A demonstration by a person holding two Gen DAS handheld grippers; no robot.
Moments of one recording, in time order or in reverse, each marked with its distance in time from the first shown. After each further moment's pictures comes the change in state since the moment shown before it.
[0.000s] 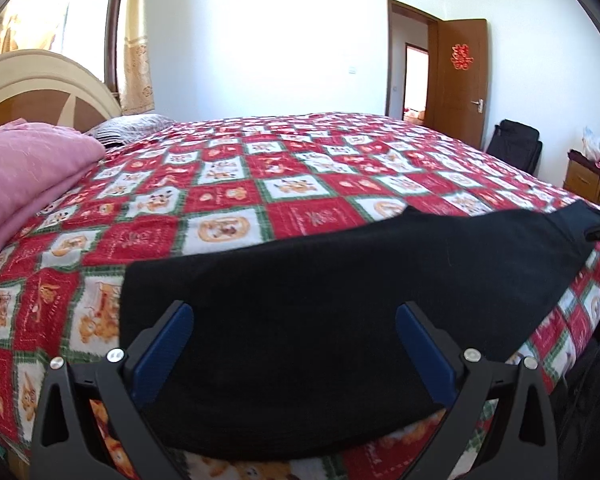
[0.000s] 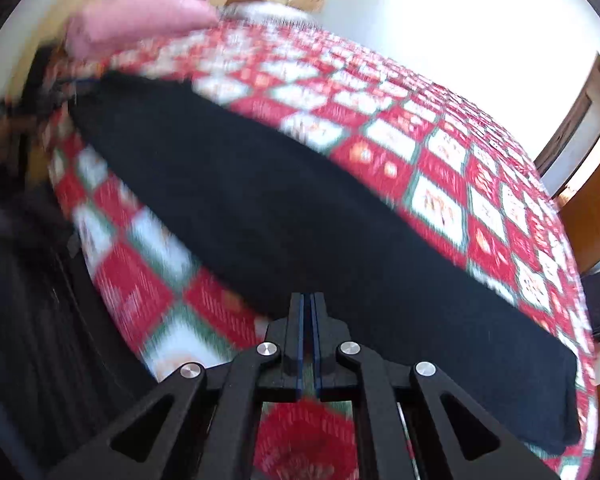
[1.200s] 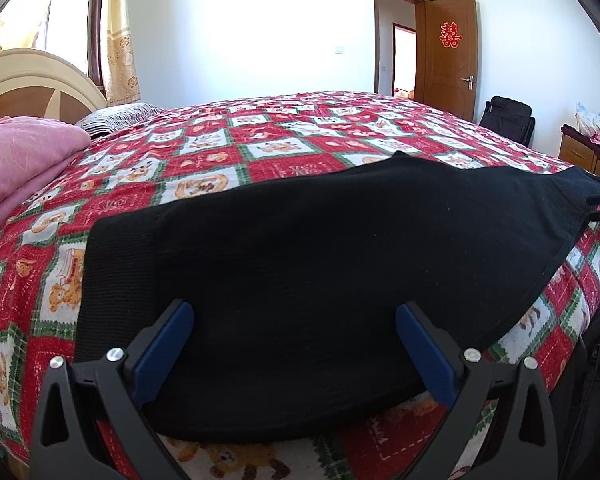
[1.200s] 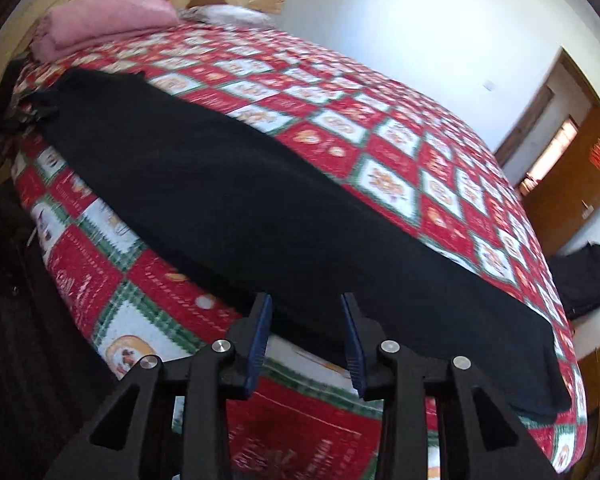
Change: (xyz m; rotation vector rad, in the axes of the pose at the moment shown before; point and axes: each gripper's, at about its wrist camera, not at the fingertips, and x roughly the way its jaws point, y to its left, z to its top) left arm 0.013 -0.010 -0.030 0.061 0.060 -0.029; right arm 0.008 -0.001 -0.043 -0.034 0.042 -0.194
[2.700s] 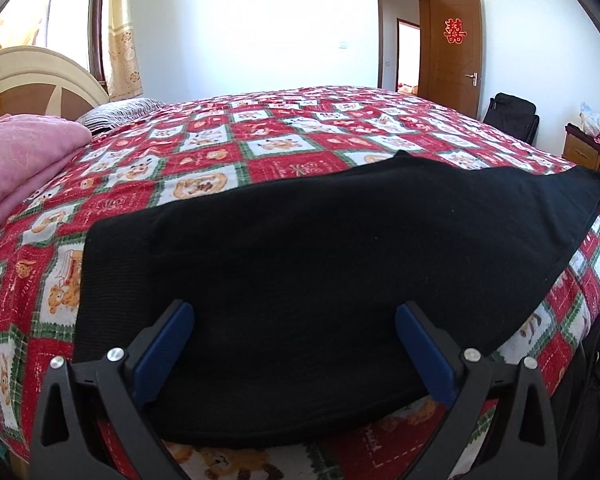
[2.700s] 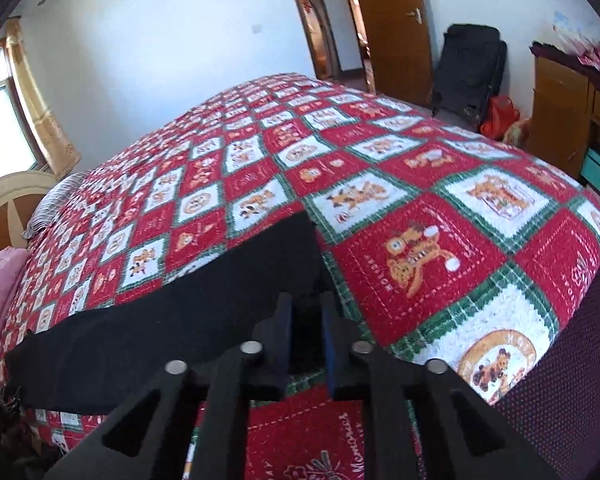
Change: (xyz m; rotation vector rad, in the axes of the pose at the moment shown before) left arm 0.003 -0.001 0.005 -0.007 0.019 0.007; right arm -0.062 -0.230 -0.112 0.948 -0.081 -0.132
